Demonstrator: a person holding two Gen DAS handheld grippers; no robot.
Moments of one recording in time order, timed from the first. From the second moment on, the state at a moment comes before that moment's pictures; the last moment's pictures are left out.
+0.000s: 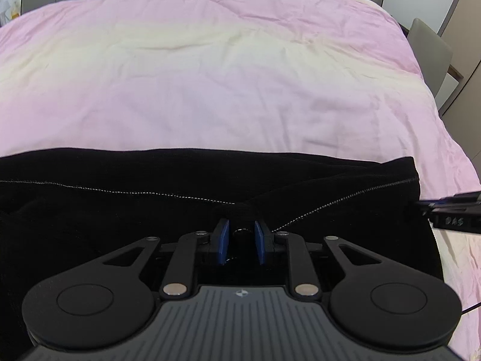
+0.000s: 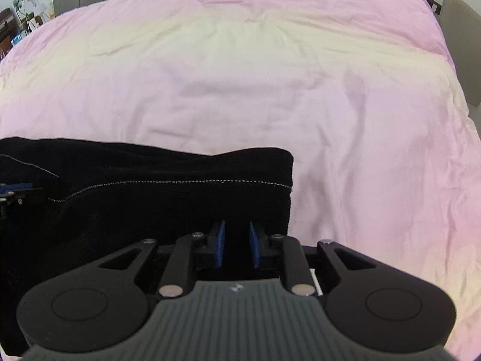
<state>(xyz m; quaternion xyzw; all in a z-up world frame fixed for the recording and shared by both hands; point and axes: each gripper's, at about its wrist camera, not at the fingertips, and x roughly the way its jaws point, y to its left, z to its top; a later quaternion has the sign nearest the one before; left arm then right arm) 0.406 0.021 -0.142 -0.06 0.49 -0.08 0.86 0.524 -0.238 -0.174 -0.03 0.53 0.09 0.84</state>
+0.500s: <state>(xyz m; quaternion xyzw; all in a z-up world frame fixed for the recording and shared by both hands) 0.356 0.060 -0.090 -0.03 0.47 -0.08 0.88 0.492 -0.213 -0.149 -0.09 0.51 0.13 0.85</state>
